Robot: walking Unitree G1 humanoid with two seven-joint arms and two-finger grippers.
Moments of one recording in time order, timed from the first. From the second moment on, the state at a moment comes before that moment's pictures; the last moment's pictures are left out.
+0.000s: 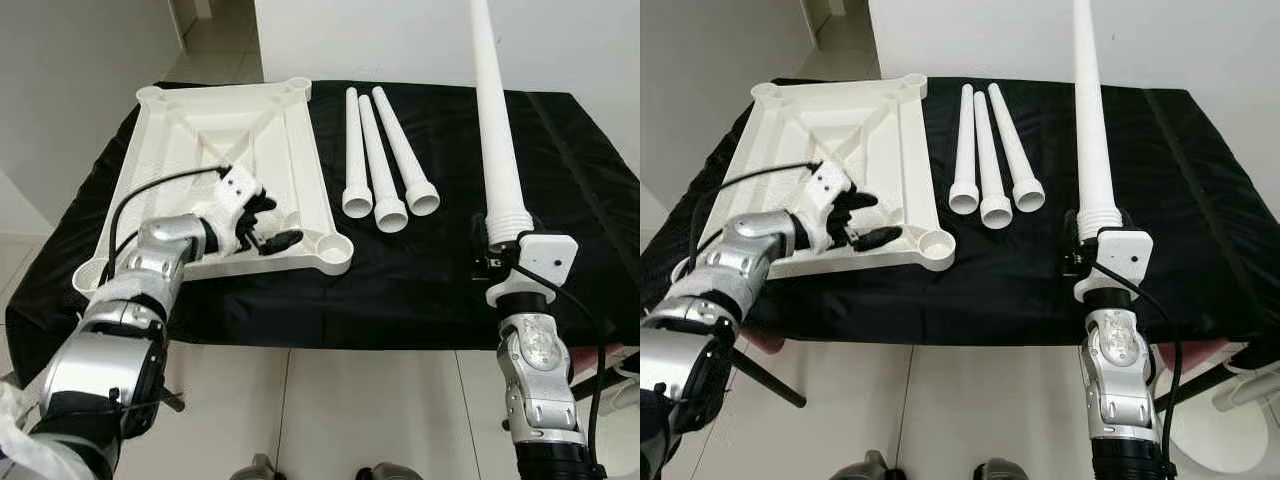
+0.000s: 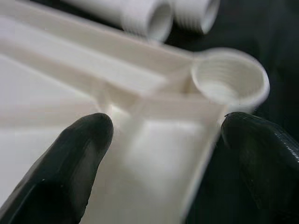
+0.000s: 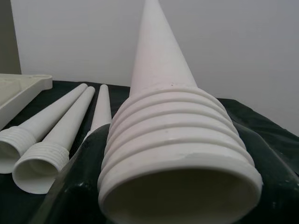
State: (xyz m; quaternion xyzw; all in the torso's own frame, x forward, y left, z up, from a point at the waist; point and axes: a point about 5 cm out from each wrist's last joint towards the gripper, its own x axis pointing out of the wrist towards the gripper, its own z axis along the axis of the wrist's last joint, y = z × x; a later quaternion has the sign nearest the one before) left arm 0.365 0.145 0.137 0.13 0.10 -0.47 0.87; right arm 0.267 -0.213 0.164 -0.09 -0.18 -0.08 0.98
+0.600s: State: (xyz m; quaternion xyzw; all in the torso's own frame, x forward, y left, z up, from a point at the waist) left arm 0.367 0.126 0.155 0.01 -0.07 -0.33 0.94; right arm 0.249 -0.205 0.164 -0.04 -0.20 -0.09 0.98
